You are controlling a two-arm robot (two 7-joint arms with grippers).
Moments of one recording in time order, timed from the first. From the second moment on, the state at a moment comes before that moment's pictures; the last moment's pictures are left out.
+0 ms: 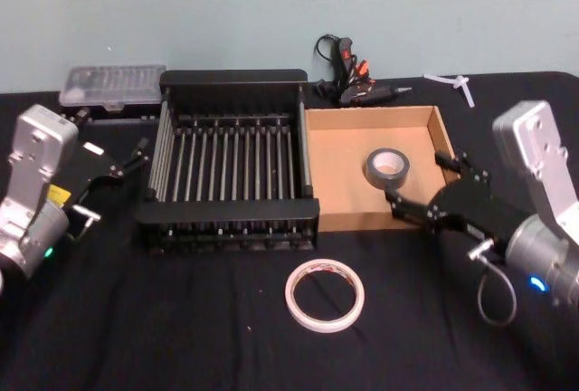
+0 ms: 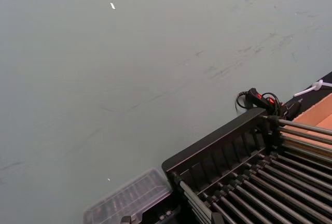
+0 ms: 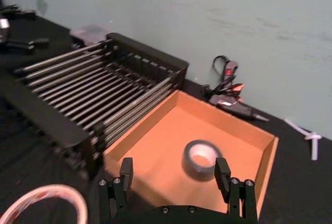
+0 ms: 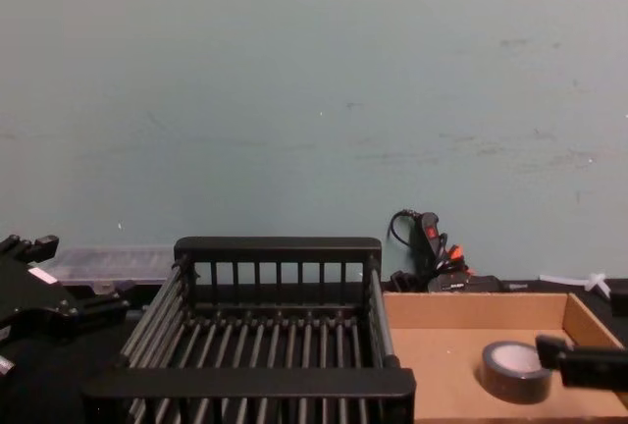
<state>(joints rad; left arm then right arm) -0.20 0.60 0.45 -1.41 -0.25 -0.12 0.03 -0.07 0.44 -0.18 -1.82 0.18 0.28 0.34</state>
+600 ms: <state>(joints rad) -0.20 0.60 0.45 -1.41 -0.25 -0.12 0.03 -0.20 0.48 -0.24 -1.83 0.13 0.14 0.34</state>
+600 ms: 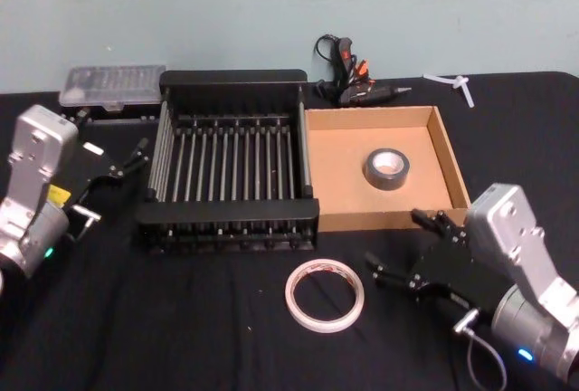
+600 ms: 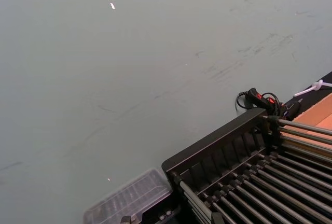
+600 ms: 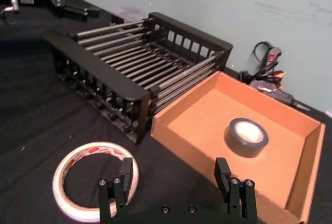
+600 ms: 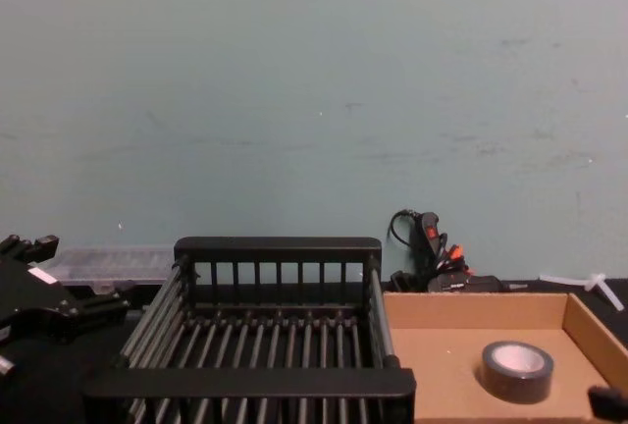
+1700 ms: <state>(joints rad) -0.20 0.60 0.45 -1.41 -0.25 -0.12 0.03 -0.13 0.37 -0.33 -1.71 0.02 0.19 0.31</state>
